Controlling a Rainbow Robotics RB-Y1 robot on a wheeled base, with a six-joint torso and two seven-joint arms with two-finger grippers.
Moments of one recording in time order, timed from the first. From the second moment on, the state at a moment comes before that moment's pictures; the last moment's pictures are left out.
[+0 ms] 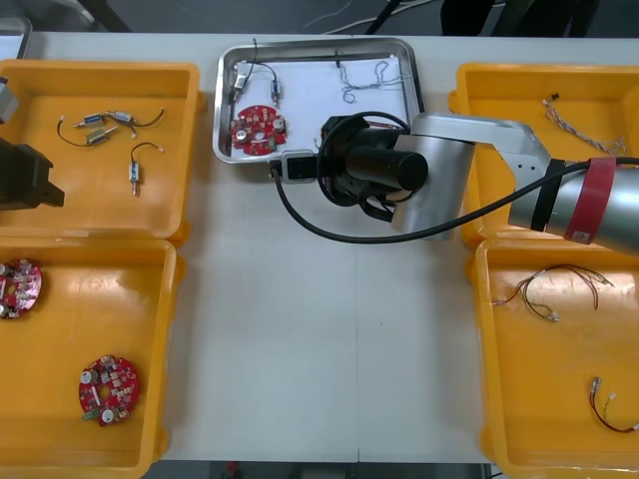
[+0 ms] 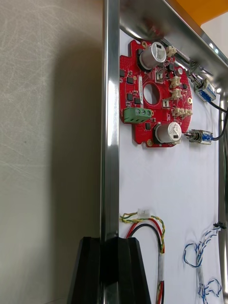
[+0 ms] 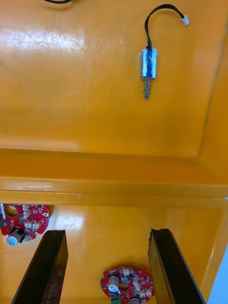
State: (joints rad) right arm -1.16 -0.67 1.25 -1.46 -0.38 0.59 1.81; left arm -0.42 0.95 0.11 -1.93 0.95 1.77 -1.11
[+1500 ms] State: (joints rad) right arm -1.16 -0.68 1.19 -1.67 -0.49 1.06 1.81; left arm -0.42 0.95 0.11 -1.93 0.95 1.77 -1.11
